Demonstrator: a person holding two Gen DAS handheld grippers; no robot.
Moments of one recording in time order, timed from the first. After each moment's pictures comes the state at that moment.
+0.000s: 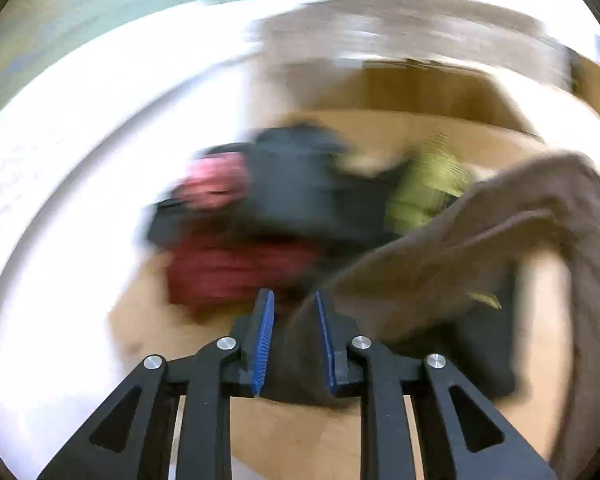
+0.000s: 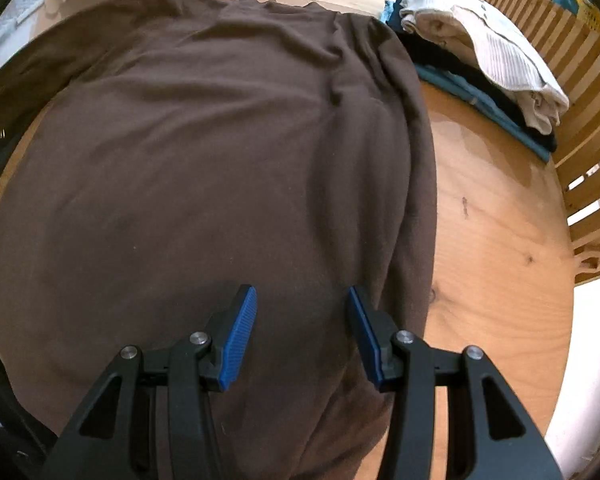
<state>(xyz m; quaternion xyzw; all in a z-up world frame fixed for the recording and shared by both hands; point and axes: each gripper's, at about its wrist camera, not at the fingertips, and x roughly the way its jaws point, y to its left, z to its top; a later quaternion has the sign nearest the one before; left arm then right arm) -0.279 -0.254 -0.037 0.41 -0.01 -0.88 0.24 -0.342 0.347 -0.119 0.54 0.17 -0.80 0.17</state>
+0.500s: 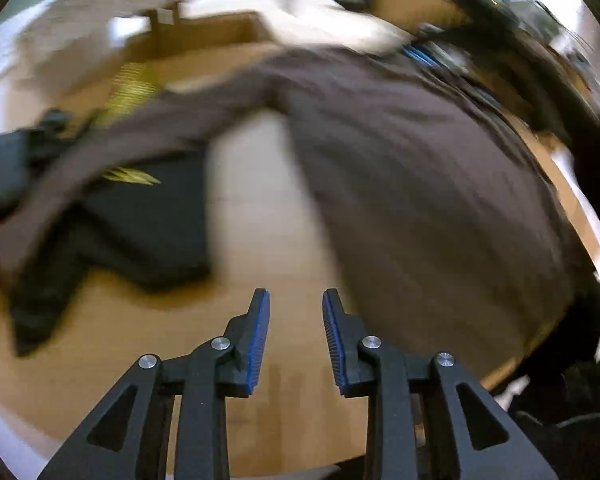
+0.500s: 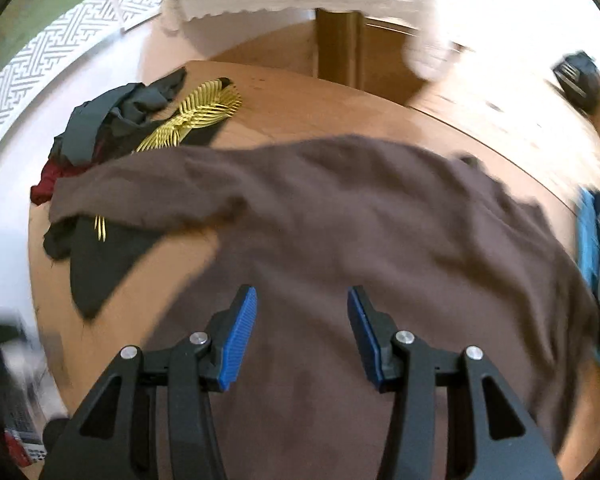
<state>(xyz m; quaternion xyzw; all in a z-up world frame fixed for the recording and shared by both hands) -0.235 -0.040 -0.124 0.51 -0.04 -0.85 -0.16 -0.429 0.069 -0.074 0.46 0.18 -0.78 0.39</state>
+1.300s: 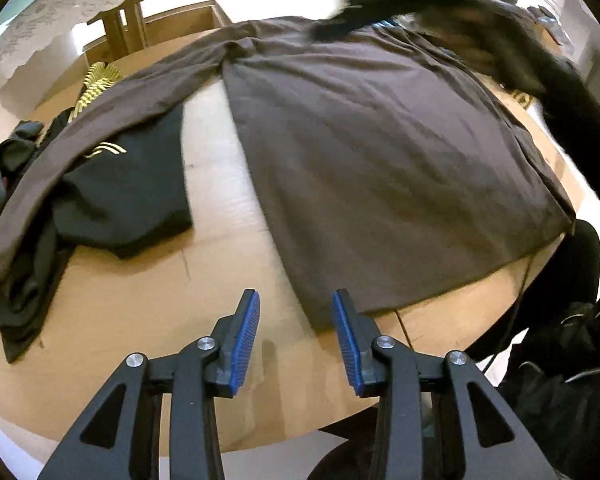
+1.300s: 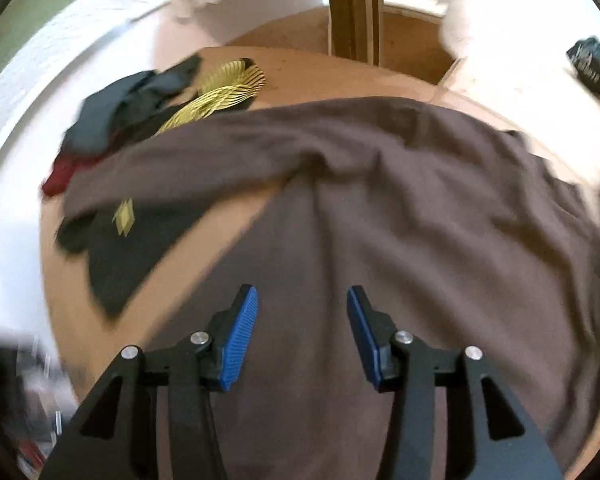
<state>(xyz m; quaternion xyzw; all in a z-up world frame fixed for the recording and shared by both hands) -0.201 -0.029 -0.132 0.52 -0.09 -0.83 -0.20 -0.365 0.139 -0.051 0.47 0.16 -0.77 0.40</state>
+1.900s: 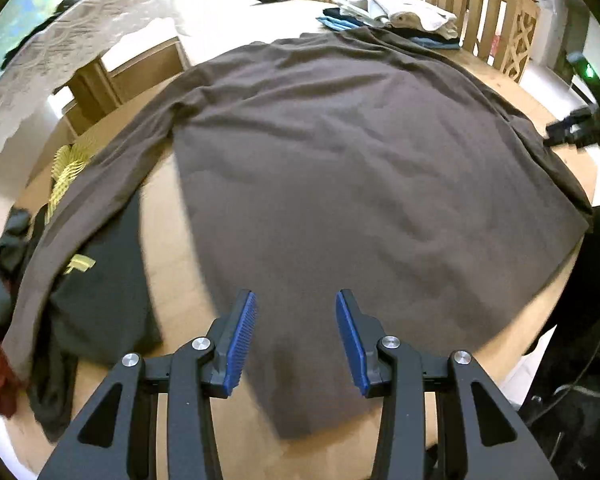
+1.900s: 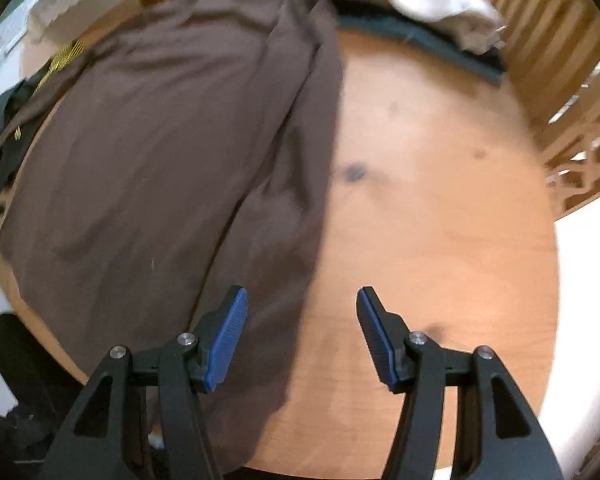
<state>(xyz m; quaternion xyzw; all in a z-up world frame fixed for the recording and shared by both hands) -0.244 0.036 -0.124 0.49 -0.17 -0.83 -0.20 -0.294 0.439 -0.105 0.58 0.13 -0.79 0.15</state>
